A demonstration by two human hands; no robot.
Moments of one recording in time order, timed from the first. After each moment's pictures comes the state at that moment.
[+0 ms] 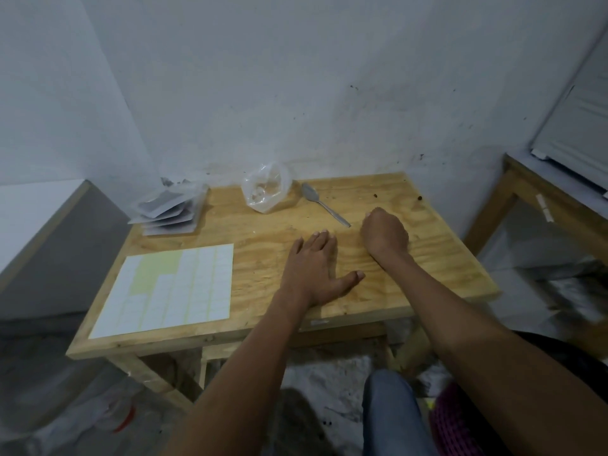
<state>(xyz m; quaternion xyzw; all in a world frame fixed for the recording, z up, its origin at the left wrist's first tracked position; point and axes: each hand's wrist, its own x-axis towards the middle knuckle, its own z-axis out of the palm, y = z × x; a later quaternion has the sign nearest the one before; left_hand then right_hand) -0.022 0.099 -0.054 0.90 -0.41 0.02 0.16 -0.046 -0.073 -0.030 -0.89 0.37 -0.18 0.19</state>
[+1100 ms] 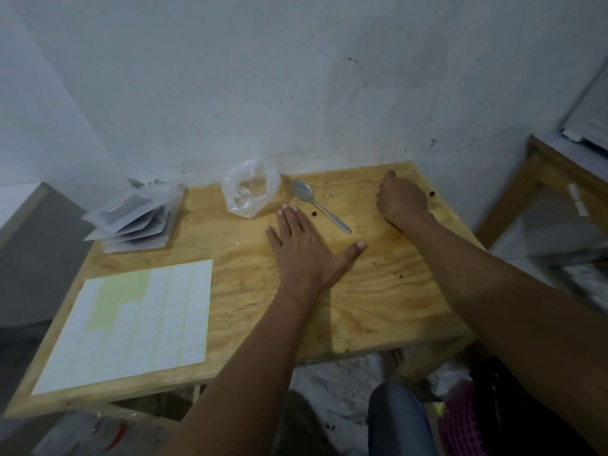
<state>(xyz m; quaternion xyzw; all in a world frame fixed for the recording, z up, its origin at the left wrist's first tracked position) 0.024 0.046 -0.053 0.97 -0.23 -0.02 0.12 0.027 -0.170 -0.029 -0.93 0.34 -0.08 0.08</state>
